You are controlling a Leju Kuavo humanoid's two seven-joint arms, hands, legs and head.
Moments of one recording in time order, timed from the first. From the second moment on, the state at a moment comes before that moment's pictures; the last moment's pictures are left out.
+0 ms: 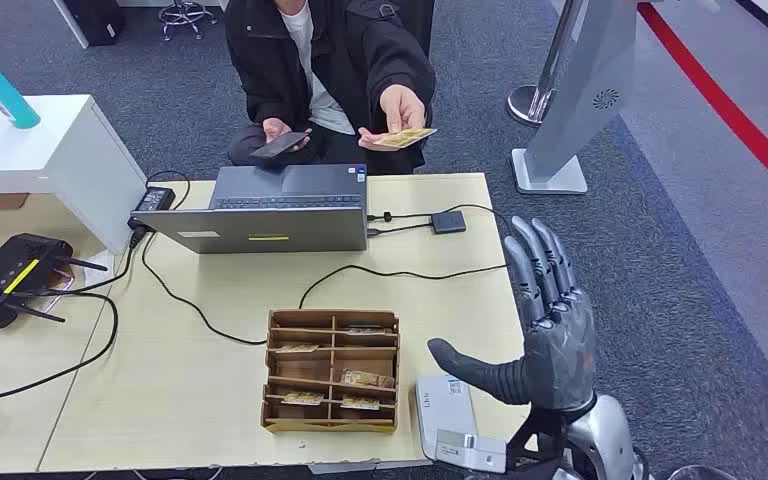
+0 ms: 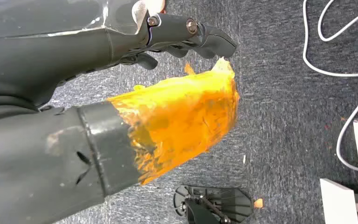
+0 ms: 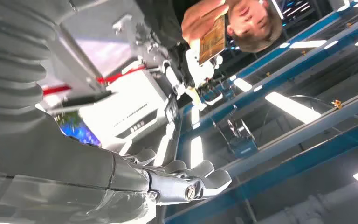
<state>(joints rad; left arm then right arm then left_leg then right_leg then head) -0.03 -0.17 0.57 -0.26 -0.68 0.36 -0.22 -0.03 -0.19 0.51 -1.99 1.03 -0.50 -0.13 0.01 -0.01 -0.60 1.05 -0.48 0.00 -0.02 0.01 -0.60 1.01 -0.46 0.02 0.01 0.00</state>
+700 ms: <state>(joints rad) -0.03 -0.18 0.57 -0.26 -0.68 0.35 -0.22 -0.06 -0.21 0.52 -1.95 1.06 -0.50 -0.11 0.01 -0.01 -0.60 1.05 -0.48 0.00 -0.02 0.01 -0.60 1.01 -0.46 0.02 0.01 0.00</state>
